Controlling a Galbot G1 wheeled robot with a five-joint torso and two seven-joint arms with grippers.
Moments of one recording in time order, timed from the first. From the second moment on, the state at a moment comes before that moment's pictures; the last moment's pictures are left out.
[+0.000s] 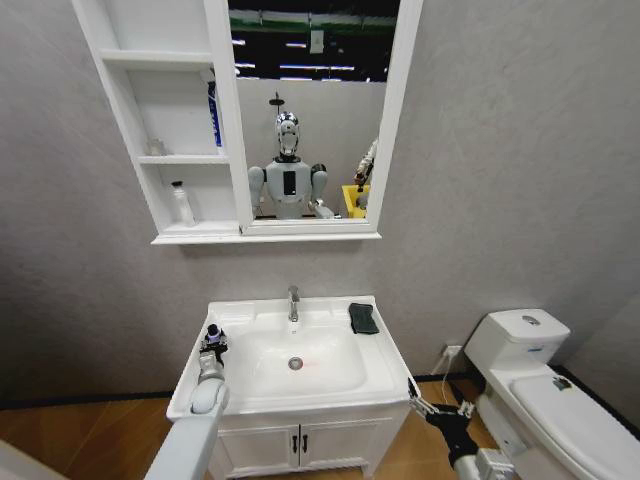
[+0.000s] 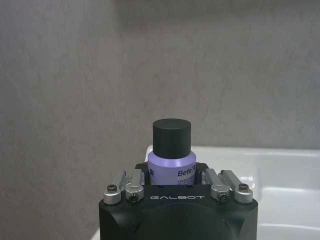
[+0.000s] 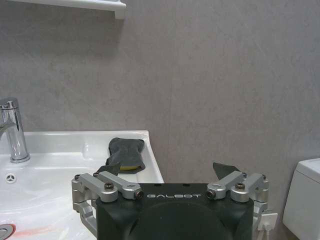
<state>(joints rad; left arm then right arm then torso) 0.86 -1.31 -0.41 -1.39 -0.26 0.04 -0.33 -1.66 1.51 0.76 2.16 0.14 -0.11 -0.04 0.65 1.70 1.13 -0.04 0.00</state>
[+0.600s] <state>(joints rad) 0.42 -0.74 -0.19 -2.00 -1.06 0.60 -0.67 -1.66 1.51 0.72 2.14 0.10 -0.12 -0.05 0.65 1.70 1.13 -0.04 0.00</state>
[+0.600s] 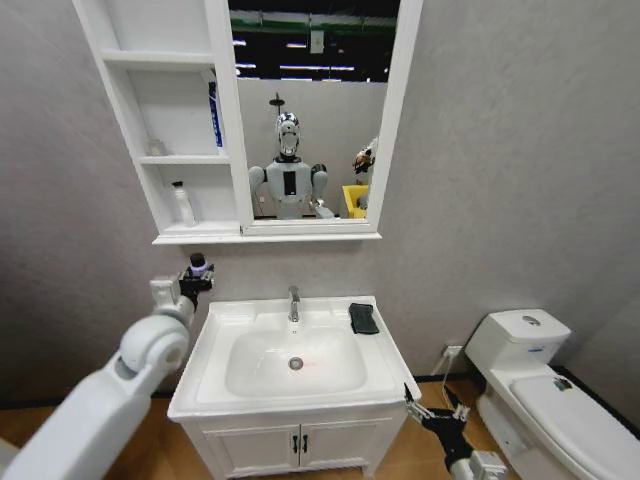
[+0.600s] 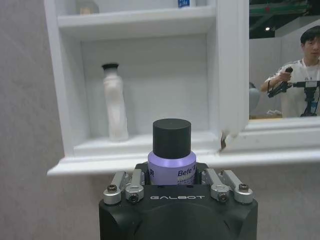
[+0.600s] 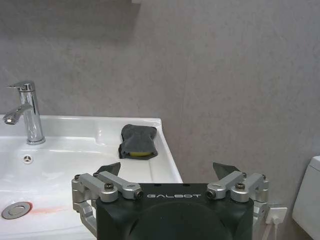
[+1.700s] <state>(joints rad) -0.31 -1.03 0.20 -1.11 -1.05 0.63 -0.44 -1.67 1.51 0.75 2.18 0.11 -0.11 -0.02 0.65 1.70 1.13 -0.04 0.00</state>
